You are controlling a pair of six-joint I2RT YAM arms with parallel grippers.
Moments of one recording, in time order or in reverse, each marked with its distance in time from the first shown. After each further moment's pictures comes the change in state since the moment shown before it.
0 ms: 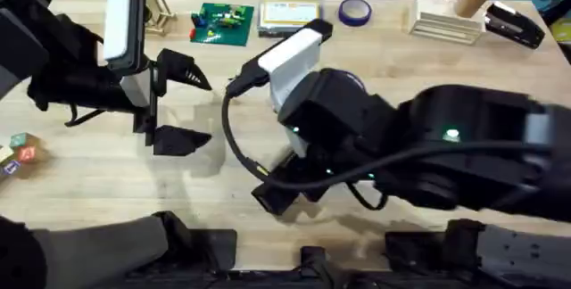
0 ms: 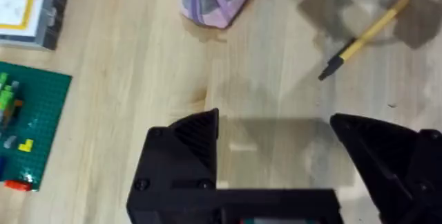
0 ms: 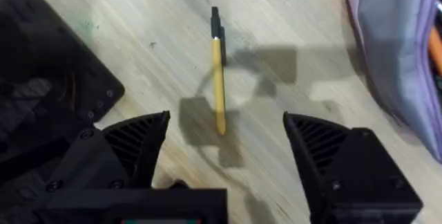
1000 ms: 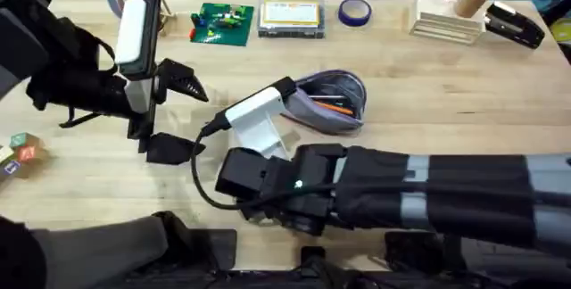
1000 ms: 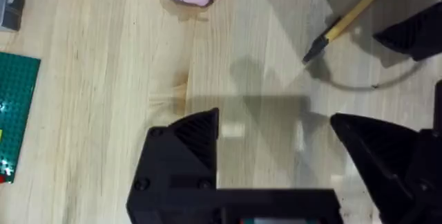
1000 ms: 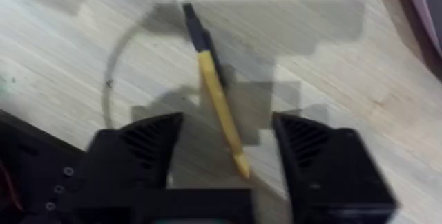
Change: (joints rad) left arm 0.000 0.000 0.000 -0.042 -0.107 0.002; right arm 0.181 0.377 0.017 0.114 0.254 0.366
